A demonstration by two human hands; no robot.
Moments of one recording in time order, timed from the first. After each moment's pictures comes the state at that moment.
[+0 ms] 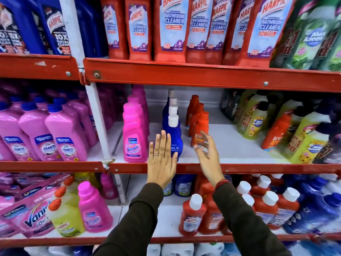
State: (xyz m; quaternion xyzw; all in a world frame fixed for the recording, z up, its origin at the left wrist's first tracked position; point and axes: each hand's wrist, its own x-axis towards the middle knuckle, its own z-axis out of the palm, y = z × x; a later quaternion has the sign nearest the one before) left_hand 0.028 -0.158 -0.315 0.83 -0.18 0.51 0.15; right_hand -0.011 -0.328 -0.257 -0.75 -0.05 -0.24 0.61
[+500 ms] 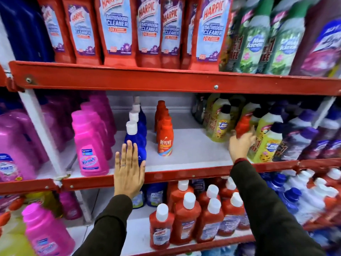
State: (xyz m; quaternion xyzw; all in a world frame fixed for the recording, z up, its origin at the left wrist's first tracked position) left_hand 0.045 -0.180 -0.334 0.82 -0.18 0.53 0.13; right_hand 0.023 -0.544 -0.216 -0.74 0.28 -0.39 0.47
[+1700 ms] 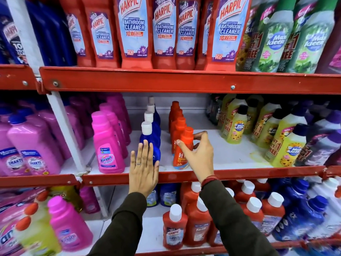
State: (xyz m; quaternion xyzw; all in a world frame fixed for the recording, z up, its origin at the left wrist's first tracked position) left_hand 0.041 -0.178 -0.328 0.82 -0.18 0.52 0.11; right_hand -0.009 -0.365 -0.216 -0.82 0.06 -0.32 0.47
